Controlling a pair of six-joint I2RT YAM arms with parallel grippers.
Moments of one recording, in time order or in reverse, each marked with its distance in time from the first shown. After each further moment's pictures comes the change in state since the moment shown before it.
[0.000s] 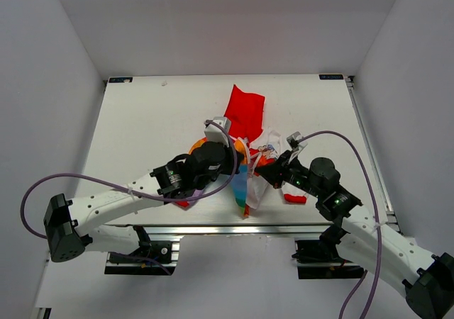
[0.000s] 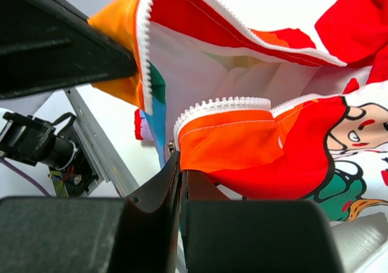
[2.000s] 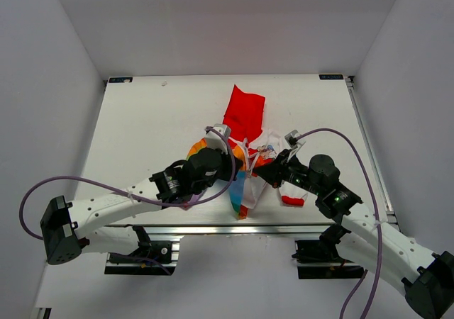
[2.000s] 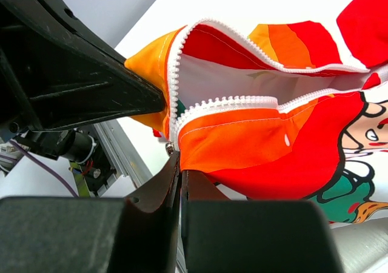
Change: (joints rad) left arm 0.000 -0.036 -0.113 0.085 0.063 0.050; right arm -0.001 0.026 0.048 -0.042 -0.055 0.042
